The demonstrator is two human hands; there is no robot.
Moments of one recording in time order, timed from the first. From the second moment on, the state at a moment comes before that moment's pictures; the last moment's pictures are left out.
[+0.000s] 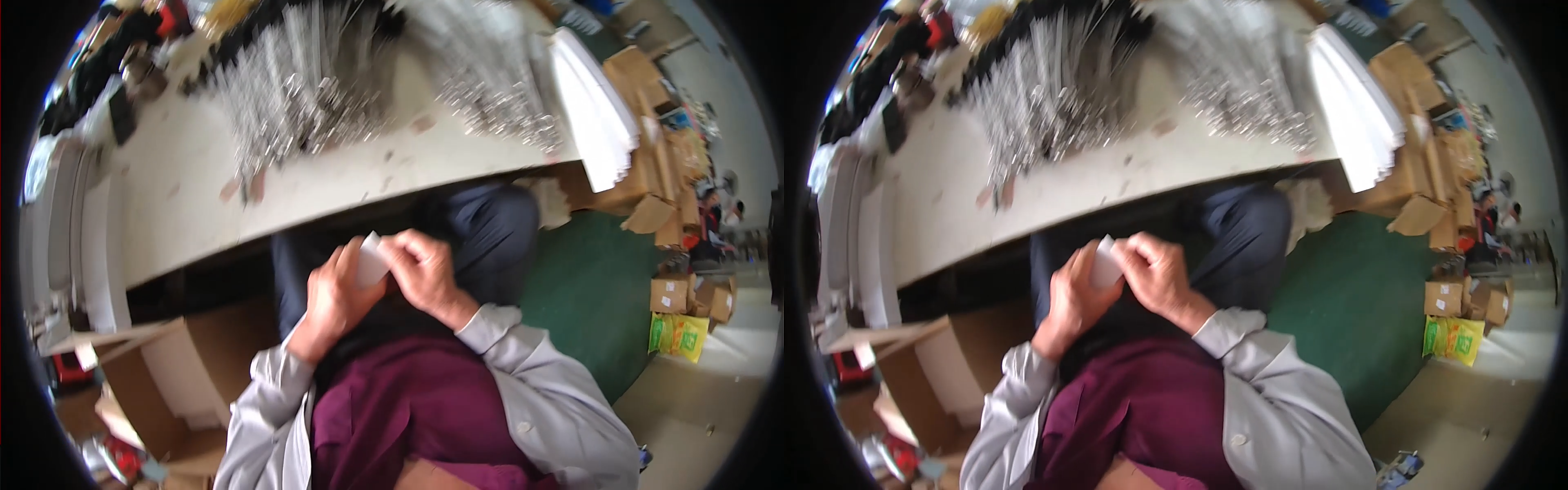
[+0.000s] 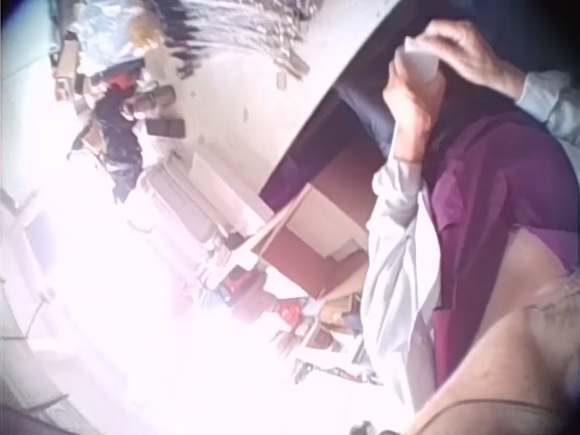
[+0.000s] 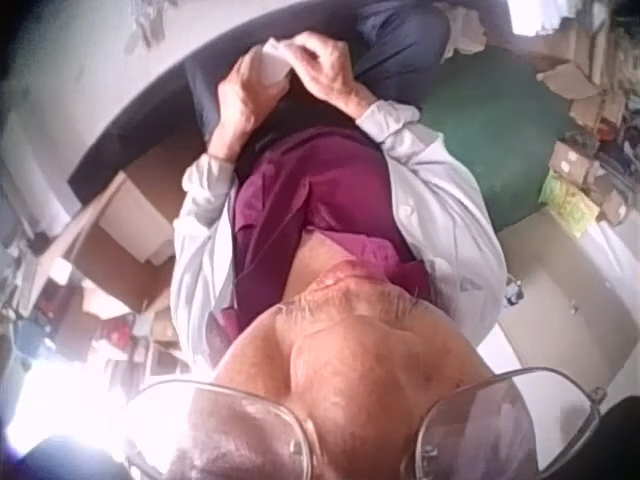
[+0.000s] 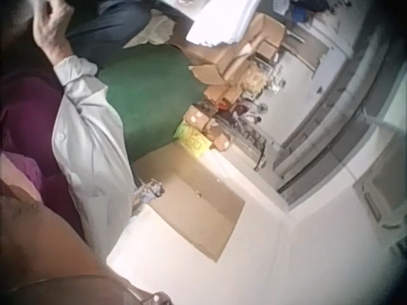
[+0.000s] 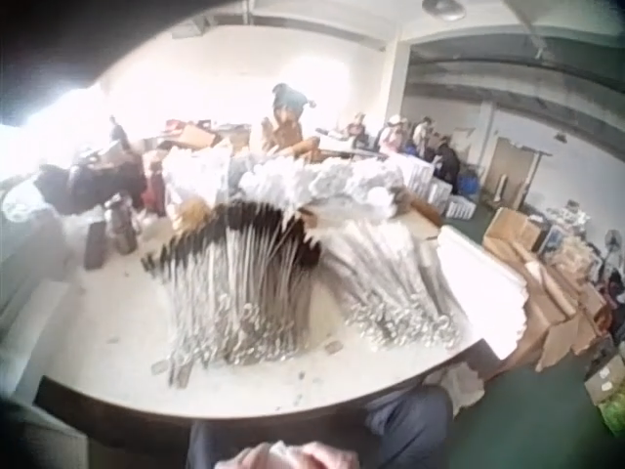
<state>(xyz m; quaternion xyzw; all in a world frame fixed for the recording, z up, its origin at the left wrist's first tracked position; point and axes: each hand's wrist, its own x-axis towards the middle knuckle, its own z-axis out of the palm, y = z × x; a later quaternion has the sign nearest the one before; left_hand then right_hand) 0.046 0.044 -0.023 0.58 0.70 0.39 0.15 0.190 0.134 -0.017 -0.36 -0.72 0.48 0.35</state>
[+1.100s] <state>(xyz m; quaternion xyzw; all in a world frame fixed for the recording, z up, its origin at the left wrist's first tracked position) 0.016 0.019 -0.015 0.50 0.67 0.41 0.36 0.183 0.127 -0.016 -0.32 -0.66 0.61 0.30</state>
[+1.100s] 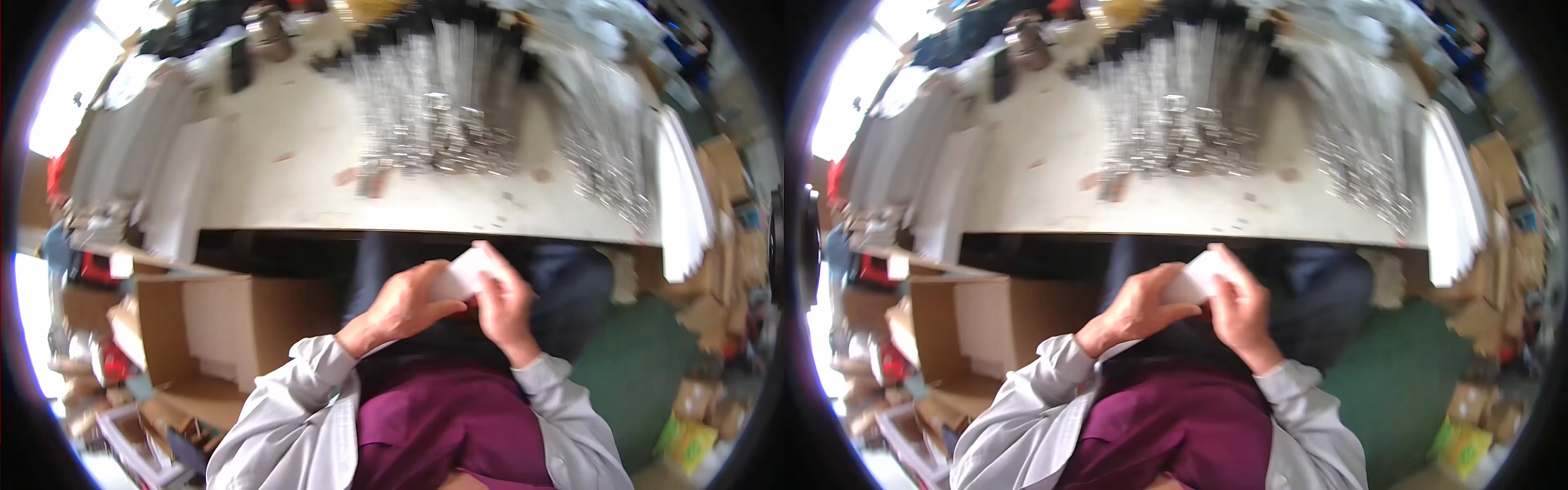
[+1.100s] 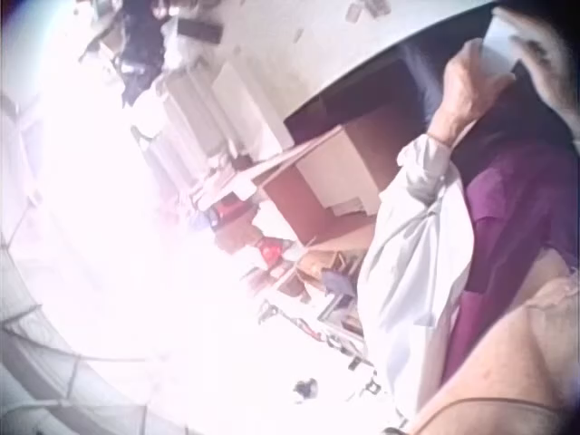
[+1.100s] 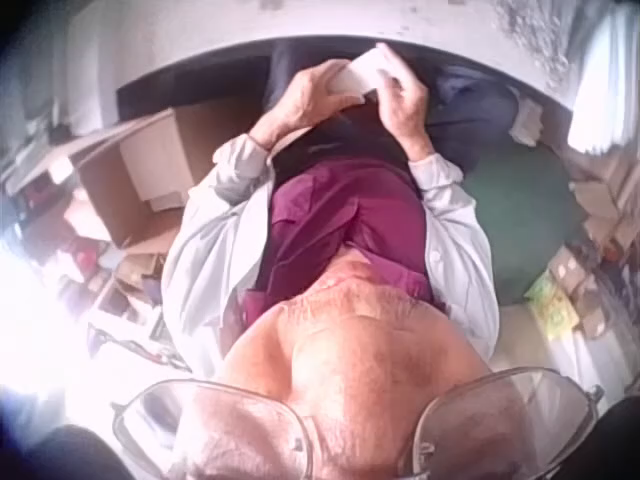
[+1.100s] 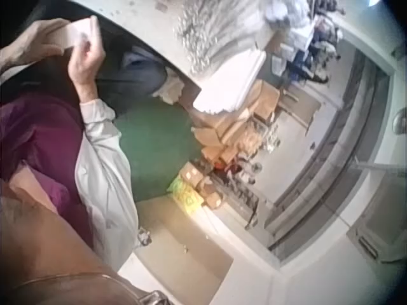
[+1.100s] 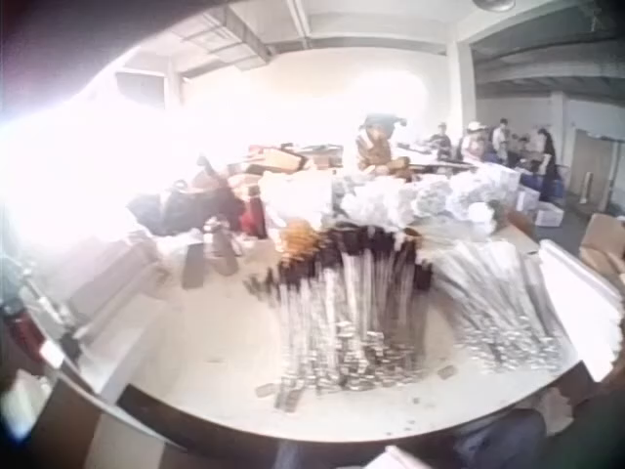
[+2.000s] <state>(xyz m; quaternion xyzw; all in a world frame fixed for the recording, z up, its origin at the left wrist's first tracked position) -0.371 -0.111 -0.023 0.34 0.90 -0.04 -0.28 0.132 0.228 -0.027 -0.28 -0.81 0.22 0.46</state>
